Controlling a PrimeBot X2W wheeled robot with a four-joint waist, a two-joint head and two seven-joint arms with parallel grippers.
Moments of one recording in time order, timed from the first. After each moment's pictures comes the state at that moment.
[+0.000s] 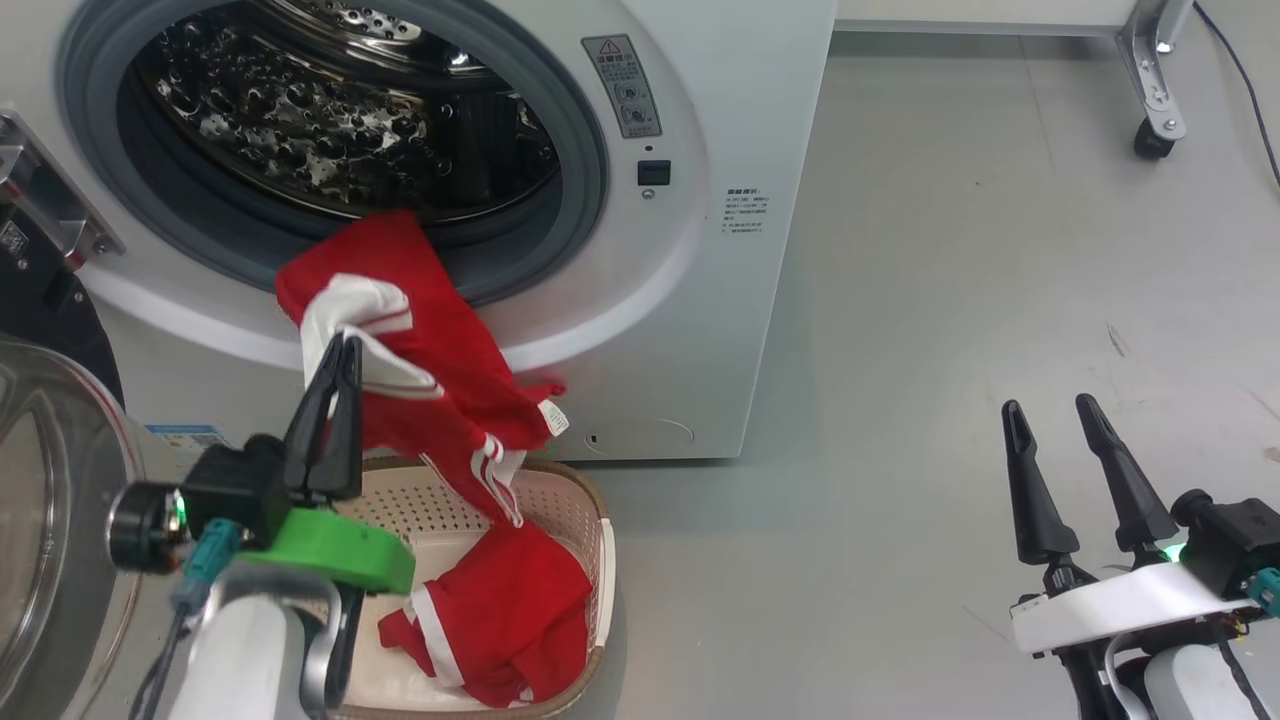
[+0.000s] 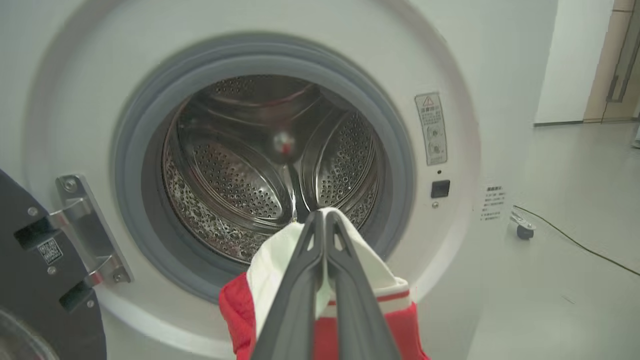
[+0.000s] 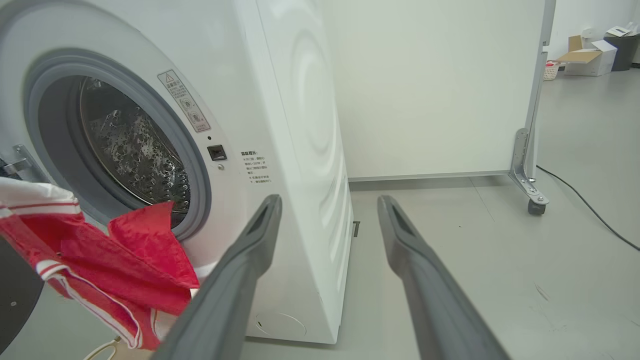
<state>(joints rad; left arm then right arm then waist) -0.23 0.04 -0.14 0.17 -0.22 -0.04 -0.22 0.03 -0.21 0.20 0.02 0.51 0.12 -0.25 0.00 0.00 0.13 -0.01</state>
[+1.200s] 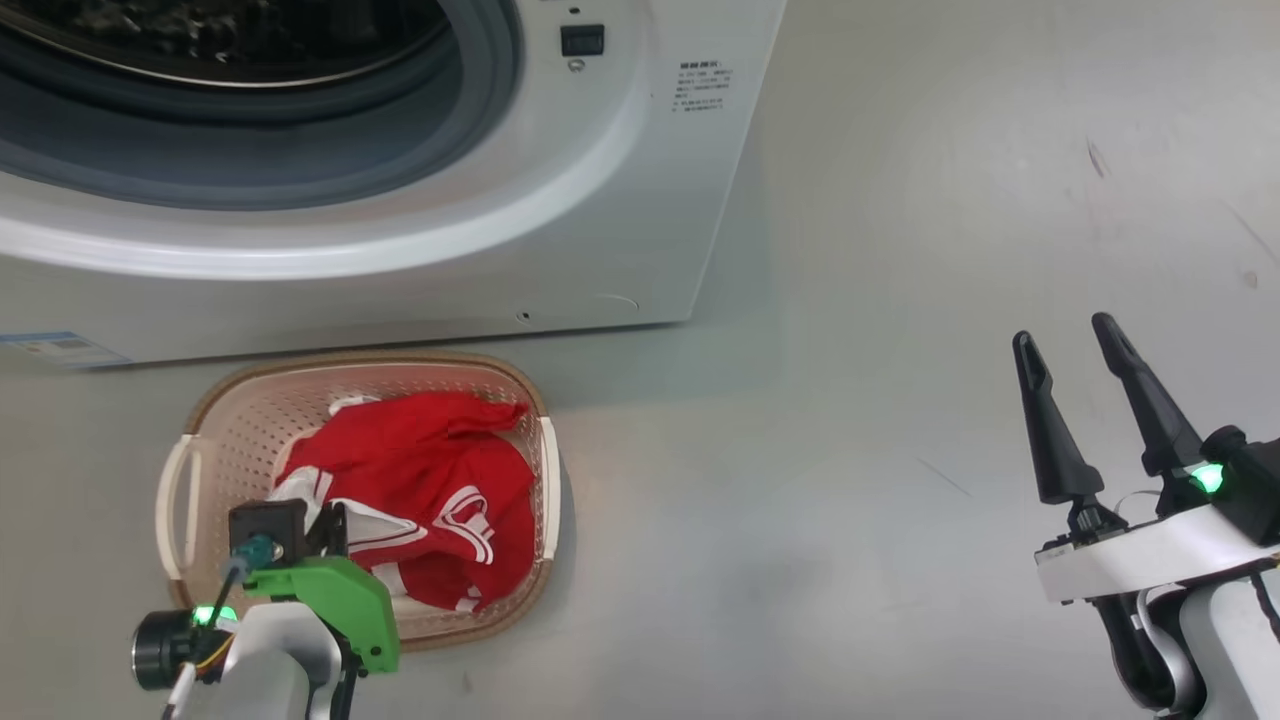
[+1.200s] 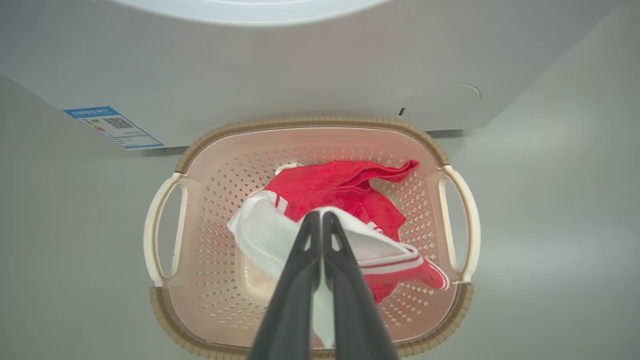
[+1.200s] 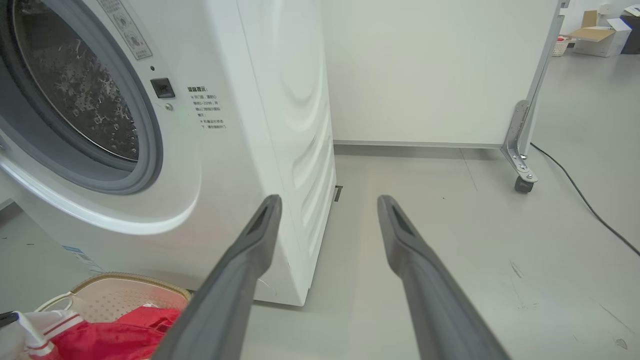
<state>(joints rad) -0.26 0.04 -0.16 0.64 -0.29 0.06 -0.06 -0.05 -0.31 0.23 -0.04 0.50 0.12 -0.25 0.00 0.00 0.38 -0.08</state>
